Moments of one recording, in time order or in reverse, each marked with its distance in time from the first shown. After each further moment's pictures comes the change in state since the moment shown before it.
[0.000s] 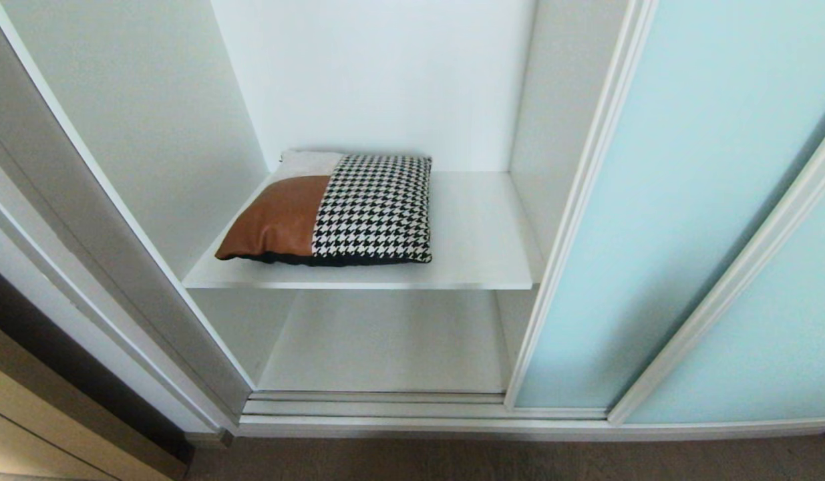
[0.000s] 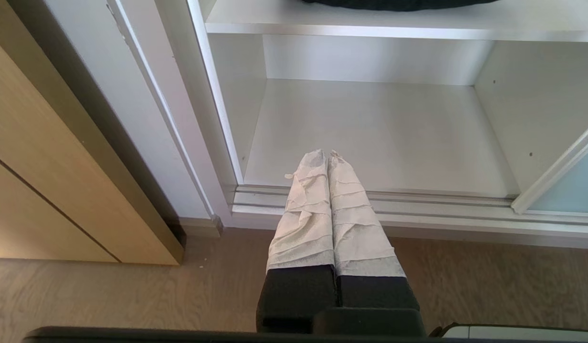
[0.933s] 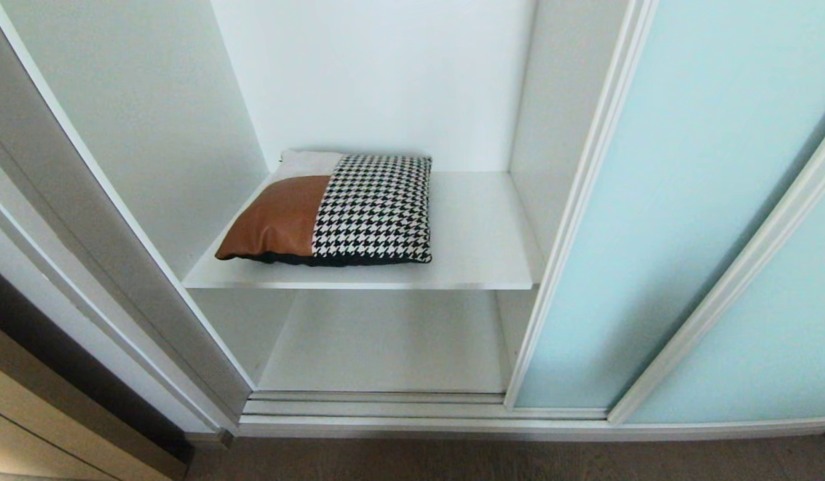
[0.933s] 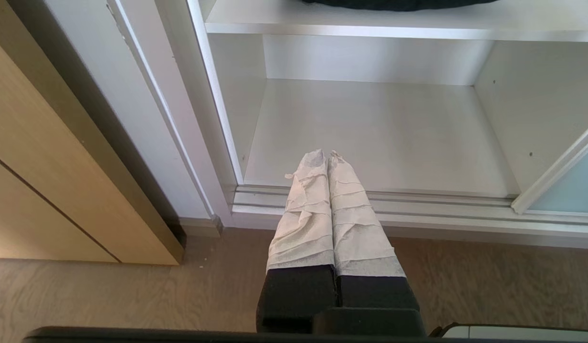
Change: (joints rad) left arm 0.000 0.000 0.000 0.000 0.000 0.000; right arm 0.000 0.000 0.000 0.000 0.000 0.000
